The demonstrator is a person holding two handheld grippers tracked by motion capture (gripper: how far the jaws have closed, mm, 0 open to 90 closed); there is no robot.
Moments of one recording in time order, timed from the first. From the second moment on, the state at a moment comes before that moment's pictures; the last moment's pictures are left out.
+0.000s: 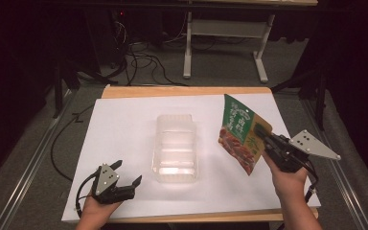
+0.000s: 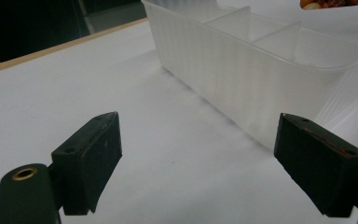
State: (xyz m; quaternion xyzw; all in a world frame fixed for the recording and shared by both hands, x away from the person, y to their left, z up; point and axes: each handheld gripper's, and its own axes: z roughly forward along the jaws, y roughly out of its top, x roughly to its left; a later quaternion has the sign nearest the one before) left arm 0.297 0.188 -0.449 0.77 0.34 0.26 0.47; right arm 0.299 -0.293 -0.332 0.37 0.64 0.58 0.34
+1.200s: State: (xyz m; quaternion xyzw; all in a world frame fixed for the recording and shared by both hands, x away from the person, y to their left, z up) left arm 0.296 0.191 -0.449 0.77 0.35 0.26 0.47; right arm 0.345 -0.229 -0.304 0.26 0.67 0.64 0.28
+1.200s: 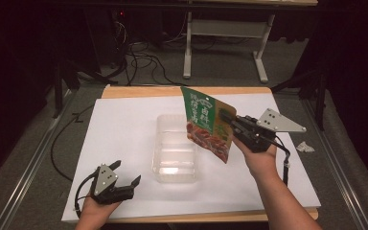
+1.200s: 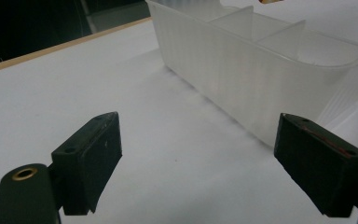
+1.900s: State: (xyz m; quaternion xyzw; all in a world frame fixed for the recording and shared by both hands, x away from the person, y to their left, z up) left arm 0.295 0.191 -0.450 0.77 0.35 0.26 0.47; right arm 0.389 -0.182 -0.324 0.23 0.68 0.65 0.24
